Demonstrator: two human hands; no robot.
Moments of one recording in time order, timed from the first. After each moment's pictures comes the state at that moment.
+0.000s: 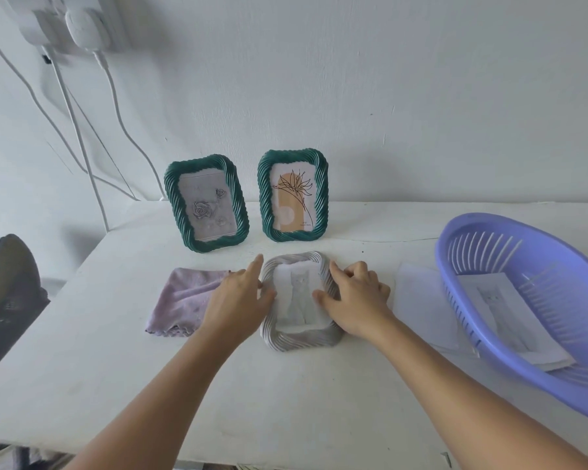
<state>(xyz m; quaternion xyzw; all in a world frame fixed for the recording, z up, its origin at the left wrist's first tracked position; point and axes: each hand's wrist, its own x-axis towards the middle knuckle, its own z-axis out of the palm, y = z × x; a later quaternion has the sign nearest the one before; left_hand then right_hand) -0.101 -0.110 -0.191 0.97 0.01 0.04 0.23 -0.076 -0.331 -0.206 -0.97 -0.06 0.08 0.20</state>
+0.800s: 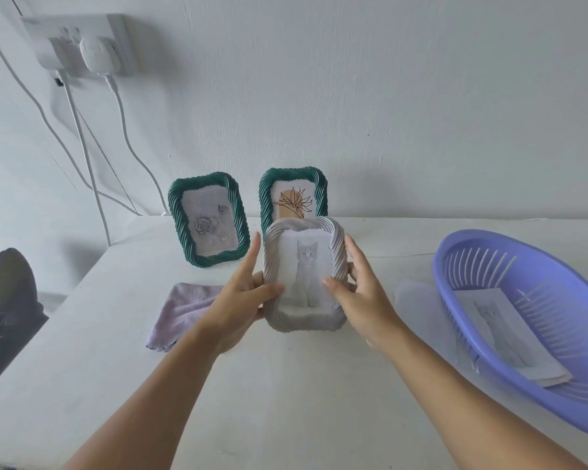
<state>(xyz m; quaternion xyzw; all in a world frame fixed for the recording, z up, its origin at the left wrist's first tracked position) -0.093 -0.111 -0.164 0.67 -0.01 -0.11 0.74 -0.078 -0.333 -0.183 -0.75 -0.07 0.01 0.66</state>
